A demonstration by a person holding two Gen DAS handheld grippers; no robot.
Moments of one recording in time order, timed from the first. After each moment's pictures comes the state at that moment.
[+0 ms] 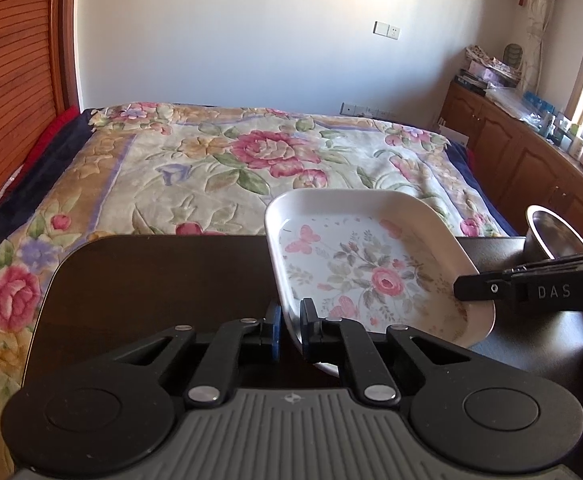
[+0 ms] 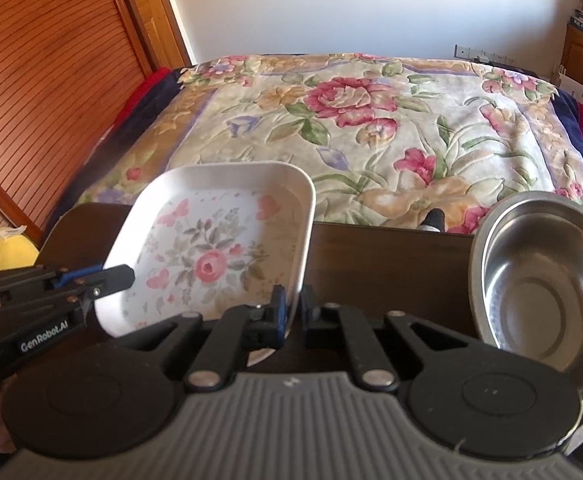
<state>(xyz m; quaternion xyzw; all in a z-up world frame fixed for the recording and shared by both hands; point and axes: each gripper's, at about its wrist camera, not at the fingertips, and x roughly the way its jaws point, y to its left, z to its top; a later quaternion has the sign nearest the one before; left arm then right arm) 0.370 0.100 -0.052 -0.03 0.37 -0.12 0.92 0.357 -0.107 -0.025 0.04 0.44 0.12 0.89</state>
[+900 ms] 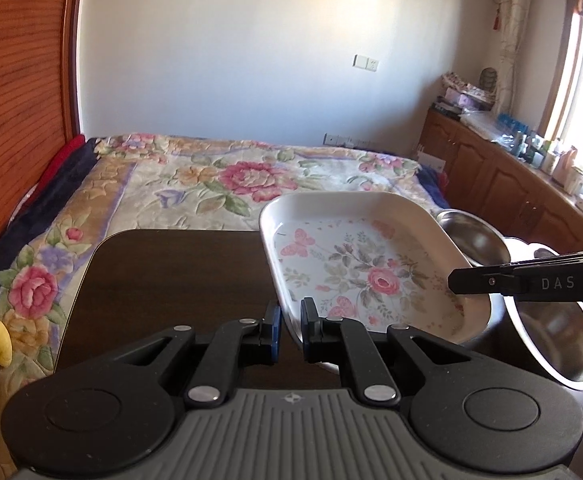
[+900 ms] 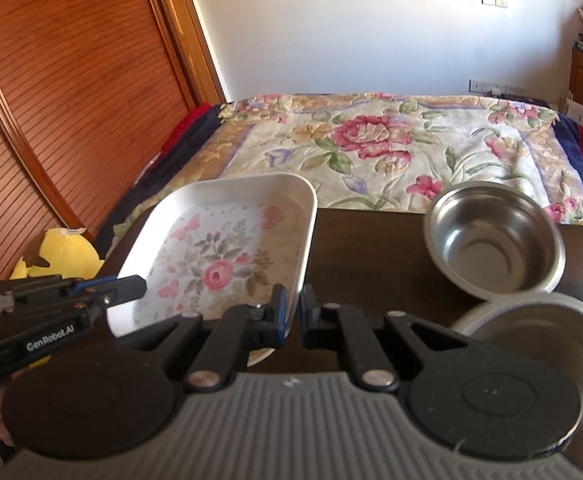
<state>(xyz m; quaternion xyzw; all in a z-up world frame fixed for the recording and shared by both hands) 0.255 0.087 0.001 -0.03 0.32 -0.13 0.94 0.262 -0.136 0.024 0.06 0.38 0.16 0.91</state>
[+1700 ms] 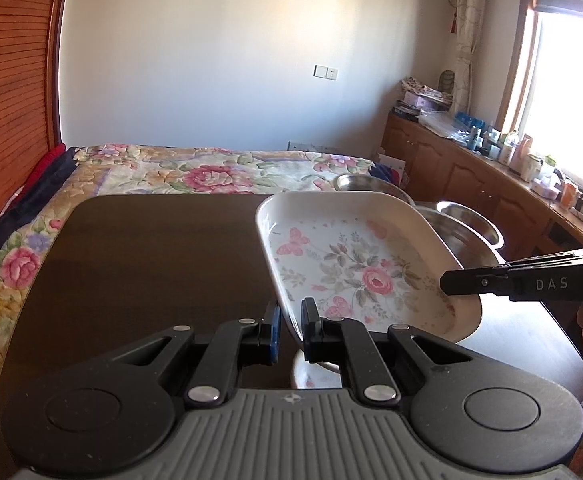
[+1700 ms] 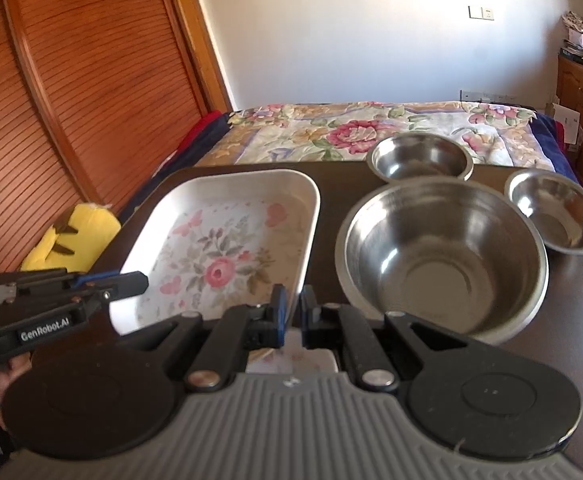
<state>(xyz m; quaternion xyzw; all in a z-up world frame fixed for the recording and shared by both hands) 0.126 0.043 -0.004 -0.03 0.30 -0.17 0.94 0.157 -0.191 0.016 0.06 0.36 0.17 0.92</state>
